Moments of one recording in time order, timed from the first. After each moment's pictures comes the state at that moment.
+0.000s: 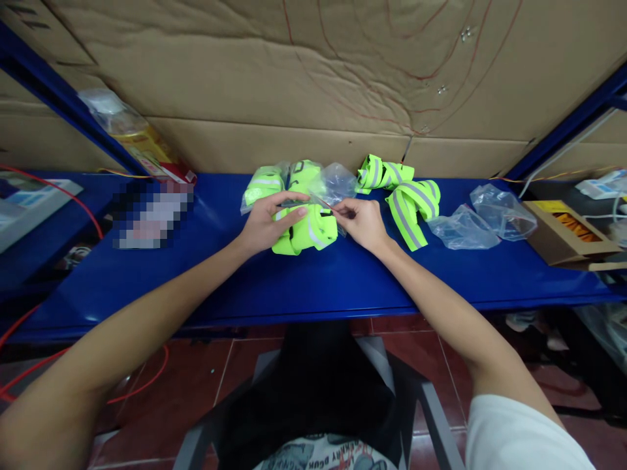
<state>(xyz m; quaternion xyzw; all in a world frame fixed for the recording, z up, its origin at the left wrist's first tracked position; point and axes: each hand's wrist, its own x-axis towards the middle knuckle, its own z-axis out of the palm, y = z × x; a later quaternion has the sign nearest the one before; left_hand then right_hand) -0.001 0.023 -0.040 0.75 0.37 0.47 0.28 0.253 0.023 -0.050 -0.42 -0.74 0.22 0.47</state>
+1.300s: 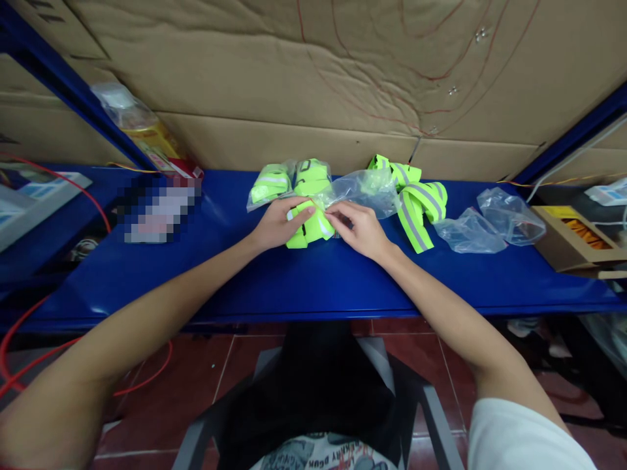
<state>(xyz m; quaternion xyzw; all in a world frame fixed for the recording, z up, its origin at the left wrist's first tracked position) 0.001 0.035 -0.055 0.77 0.39 0.43 0.28 0.240 0.008 -0.043 -0.32 -0.83 0.13 0.44</state>
